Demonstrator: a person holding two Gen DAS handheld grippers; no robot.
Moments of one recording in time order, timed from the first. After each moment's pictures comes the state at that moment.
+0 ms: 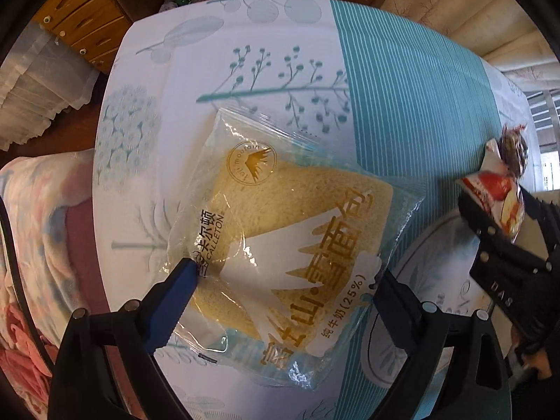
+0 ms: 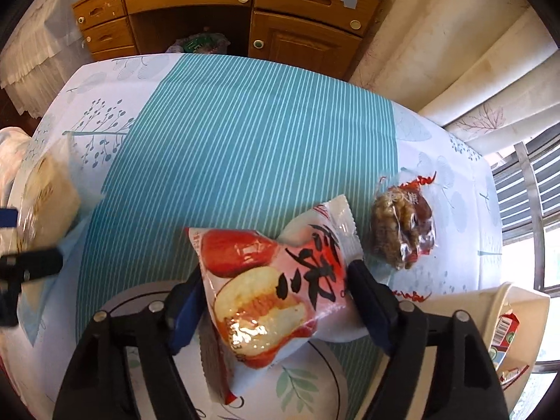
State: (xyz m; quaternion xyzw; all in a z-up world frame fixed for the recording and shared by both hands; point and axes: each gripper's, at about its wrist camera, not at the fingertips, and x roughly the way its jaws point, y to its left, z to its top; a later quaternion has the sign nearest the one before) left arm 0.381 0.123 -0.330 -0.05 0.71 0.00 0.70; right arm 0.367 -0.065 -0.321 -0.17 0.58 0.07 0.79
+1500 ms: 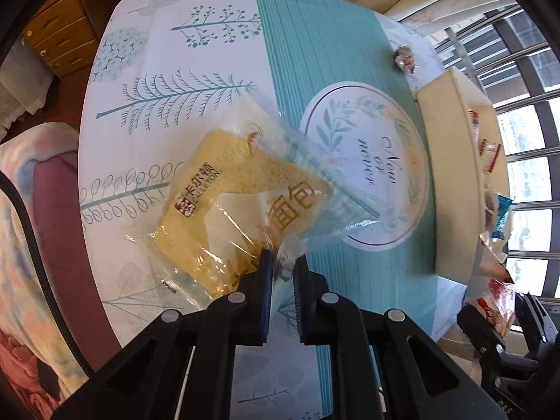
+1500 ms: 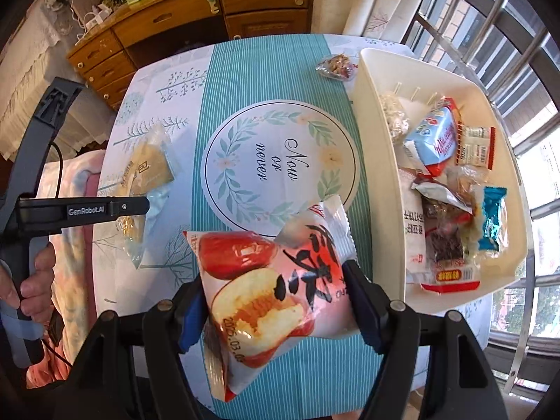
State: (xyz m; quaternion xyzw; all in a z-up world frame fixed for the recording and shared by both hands) left arm 0.220 0.109 -0.274 -0.10 0.68 -0.14 0.72; right arm 0.124 -0.084 -0.209 0.00 0.61 0.02 0.79
